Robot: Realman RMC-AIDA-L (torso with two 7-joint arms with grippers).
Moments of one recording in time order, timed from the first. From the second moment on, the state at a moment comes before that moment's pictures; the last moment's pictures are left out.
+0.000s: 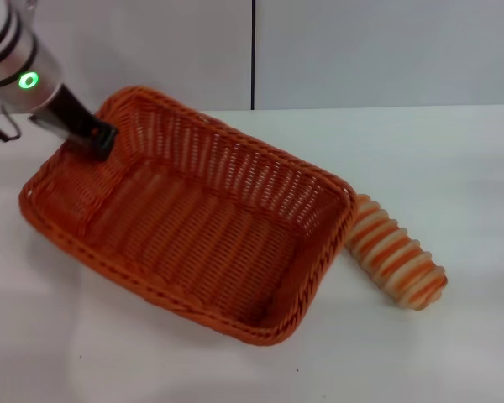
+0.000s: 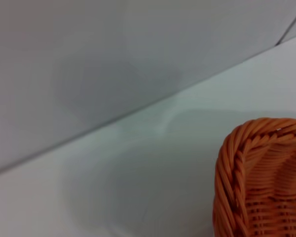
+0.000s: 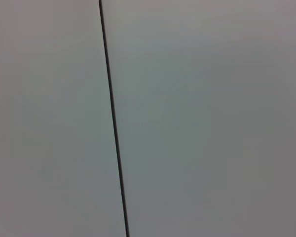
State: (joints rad) left arm -0.82 -2.07 1.23 1.17 2.89 1.52 -2.81; right arm 0.36 2.05 -0.51 -0.03 -0.66 -1.37 0.33
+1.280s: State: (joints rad) left arm -0.67 -2.06 0.99 1.30 2.84 1.62 -2.87; right arm 0.39 2.05 -0.53 -0.03 -0.69 -1.37 0.36
